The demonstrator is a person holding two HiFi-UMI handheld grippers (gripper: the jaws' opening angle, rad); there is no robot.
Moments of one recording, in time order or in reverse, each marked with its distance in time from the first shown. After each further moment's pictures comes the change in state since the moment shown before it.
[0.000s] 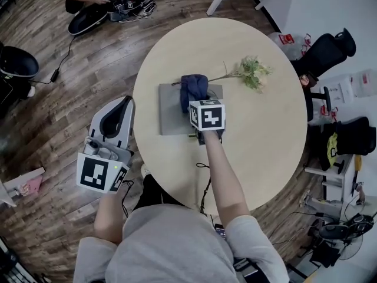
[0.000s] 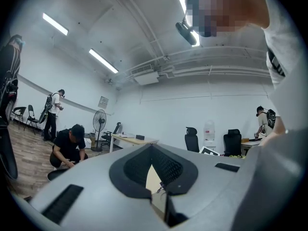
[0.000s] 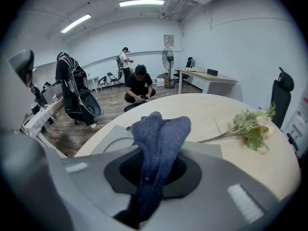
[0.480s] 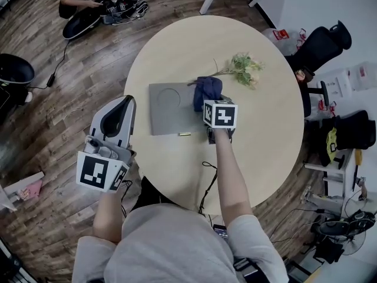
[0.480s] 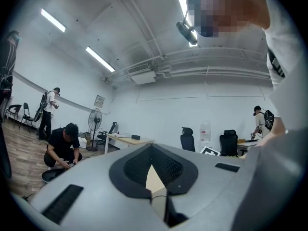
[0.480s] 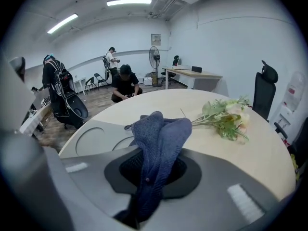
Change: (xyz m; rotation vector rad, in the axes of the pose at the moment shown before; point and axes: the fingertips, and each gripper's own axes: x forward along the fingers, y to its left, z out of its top) left arm 0.022 -0.031 -0.001 -0.002 0.002 -0.045; right arm -0.025 -0.088 -0.026 0.093 0.018 -0.108
